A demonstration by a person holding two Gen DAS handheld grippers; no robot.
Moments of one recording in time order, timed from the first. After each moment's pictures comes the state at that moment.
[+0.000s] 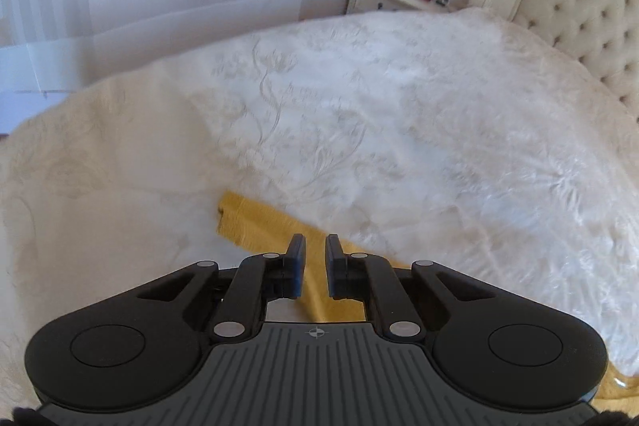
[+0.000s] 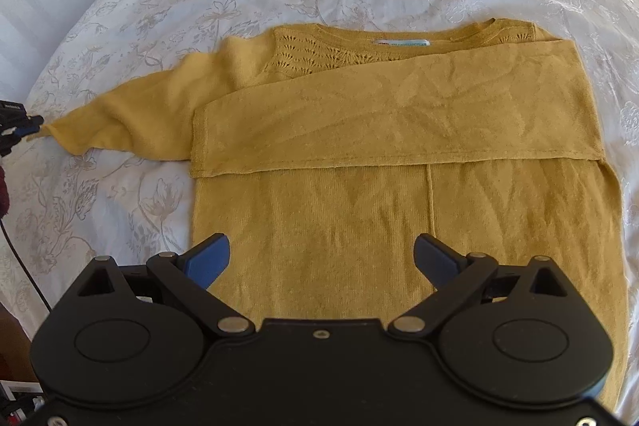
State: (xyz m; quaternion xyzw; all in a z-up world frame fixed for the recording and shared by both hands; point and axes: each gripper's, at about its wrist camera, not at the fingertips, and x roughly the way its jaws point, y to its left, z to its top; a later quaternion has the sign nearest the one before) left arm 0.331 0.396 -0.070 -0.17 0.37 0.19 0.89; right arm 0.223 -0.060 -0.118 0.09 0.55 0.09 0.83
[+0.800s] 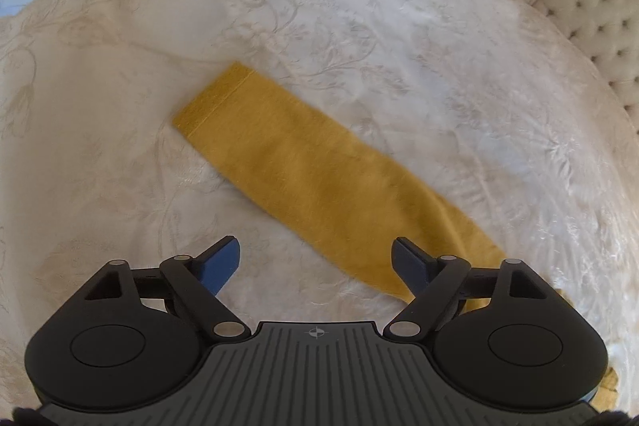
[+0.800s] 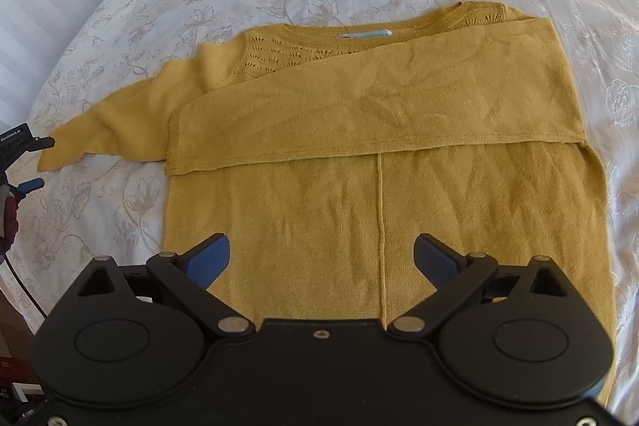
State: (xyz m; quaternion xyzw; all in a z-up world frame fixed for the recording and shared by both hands) left arm 0.297 0.385 -0.128 -0.27 0.43 0.20 0.83; right arm 0.220 -0.101 -0.129 0.12 0.55 0.09 0.82
